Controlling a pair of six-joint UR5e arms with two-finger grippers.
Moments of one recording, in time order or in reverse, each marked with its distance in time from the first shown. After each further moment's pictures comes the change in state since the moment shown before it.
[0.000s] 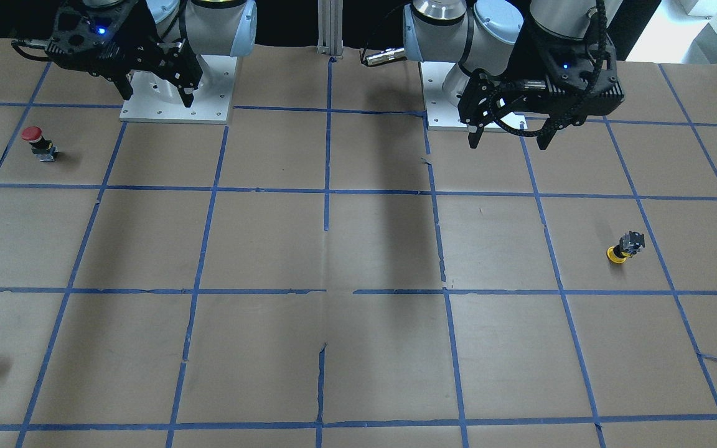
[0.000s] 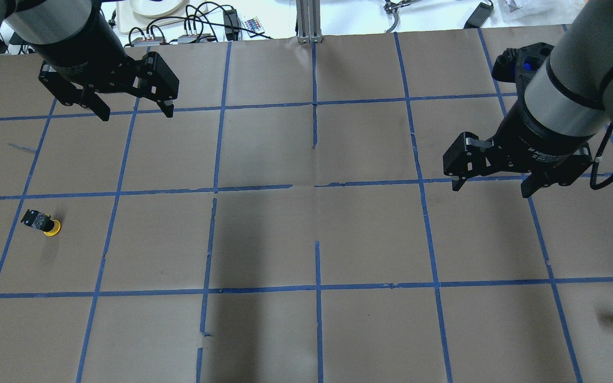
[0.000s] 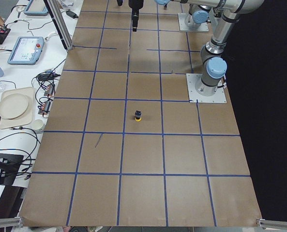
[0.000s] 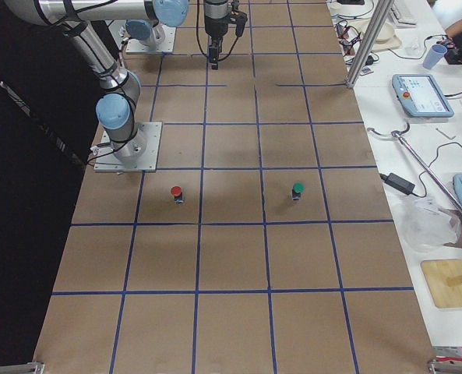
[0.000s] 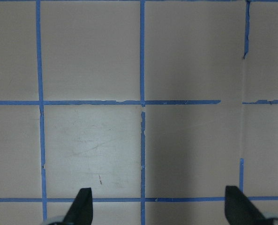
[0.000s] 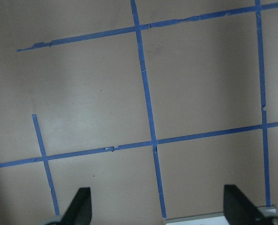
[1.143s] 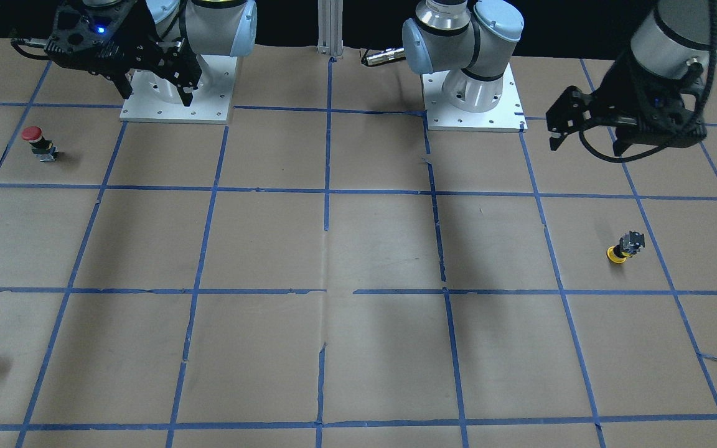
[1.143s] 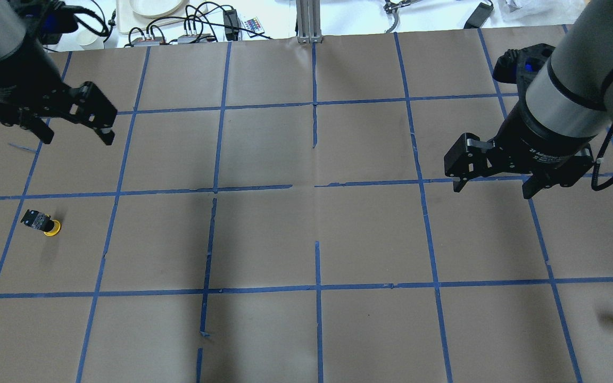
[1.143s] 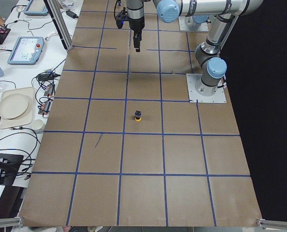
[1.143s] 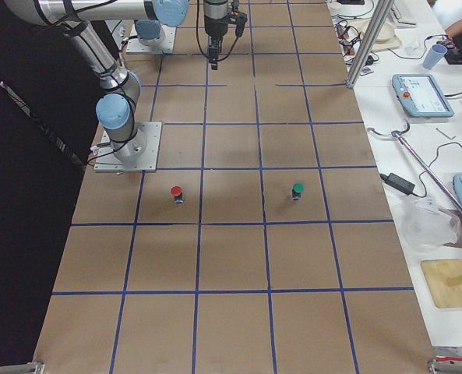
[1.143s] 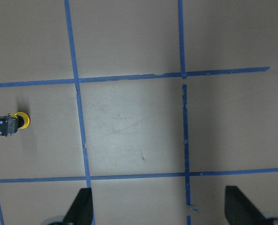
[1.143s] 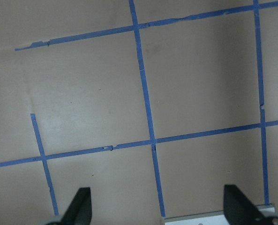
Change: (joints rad) left arm 0.312 0.016 -0.089 -0.081 0.030 0.410; right arm -0.001 -0.002 0.001 0.004 -0.004 0.001
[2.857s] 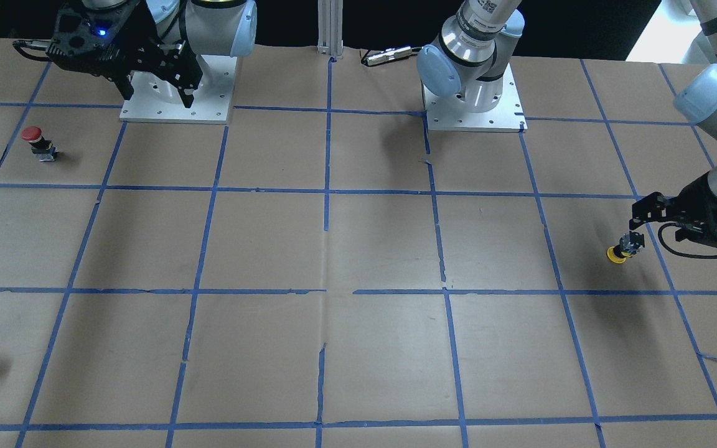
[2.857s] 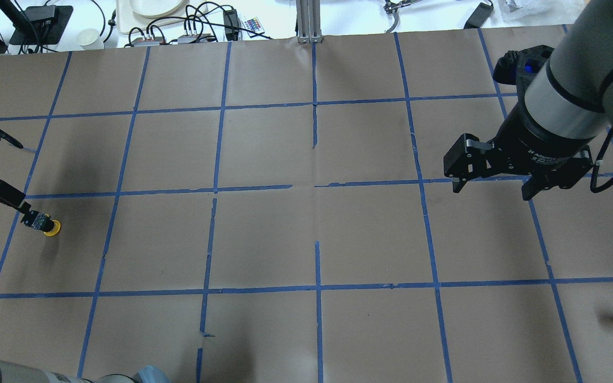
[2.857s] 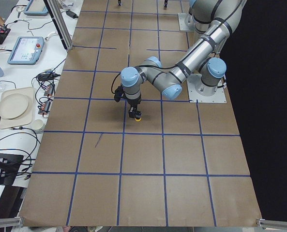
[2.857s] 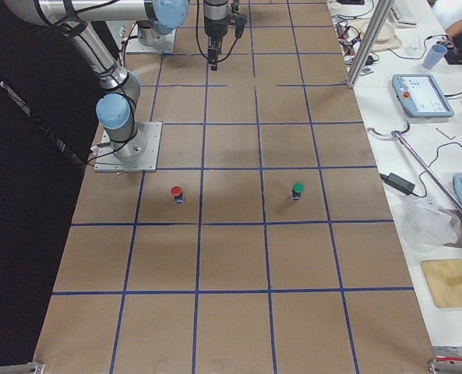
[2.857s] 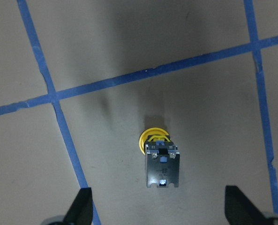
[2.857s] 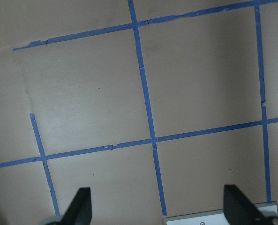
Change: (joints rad) left arm 0.417 -0.298 -0.287 0.607 0.015 0.573; right arm 0.001 -0.001 0.010 -0.002 0.001 0.012
